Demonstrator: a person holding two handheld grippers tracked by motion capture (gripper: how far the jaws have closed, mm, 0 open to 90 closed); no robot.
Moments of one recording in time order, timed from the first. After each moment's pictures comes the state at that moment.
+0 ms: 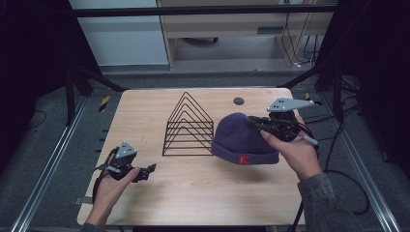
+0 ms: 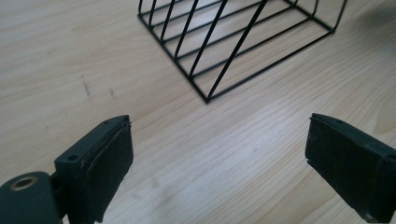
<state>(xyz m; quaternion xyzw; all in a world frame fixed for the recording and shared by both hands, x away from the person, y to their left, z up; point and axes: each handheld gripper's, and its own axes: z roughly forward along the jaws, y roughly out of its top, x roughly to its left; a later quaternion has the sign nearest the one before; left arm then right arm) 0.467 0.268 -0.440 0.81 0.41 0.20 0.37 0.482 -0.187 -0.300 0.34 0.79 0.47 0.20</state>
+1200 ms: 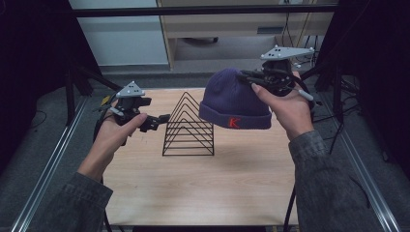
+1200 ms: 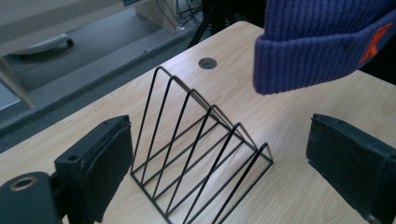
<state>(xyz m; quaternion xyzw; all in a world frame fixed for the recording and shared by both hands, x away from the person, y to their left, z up) 0.533 0.218 -0.282 0.82 0.31 0.19 0.45 0.528 -0.159 -0.204 0.33 0.76 0.51 0.25</state>
